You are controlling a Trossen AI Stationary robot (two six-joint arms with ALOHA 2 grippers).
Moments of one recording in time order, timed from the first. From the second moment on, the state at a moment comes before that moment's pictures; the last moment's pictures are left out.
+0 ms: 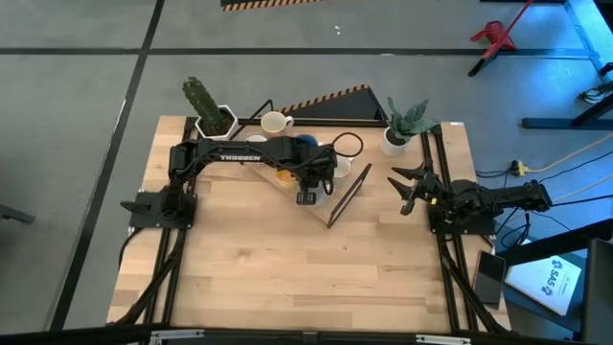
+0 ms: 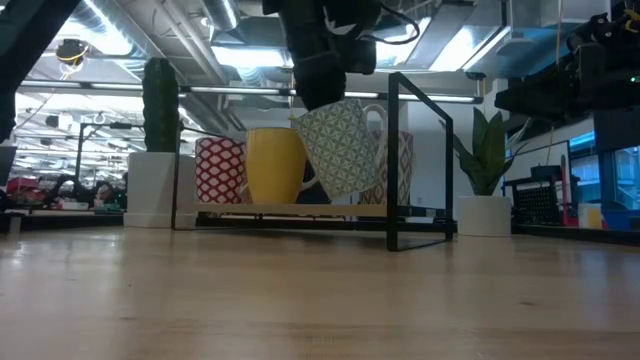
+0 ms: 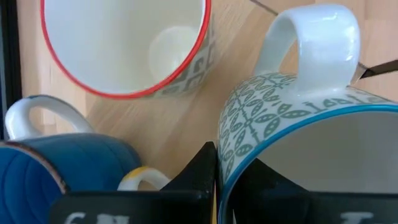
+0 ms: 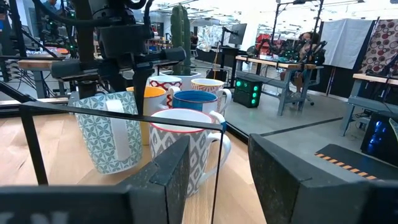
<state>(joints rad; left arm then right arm) 0.14 1.99 1.80 -0.97 -0.11 0.19 0.15 0.02 0.02 0.05 0.59 -0.08</state>
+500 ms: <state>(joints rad) 0.14 1.99 1.80 -0.95 -0.09 0.21 0.15 0.02 0.02 0.05 0.59 -0.08</state>
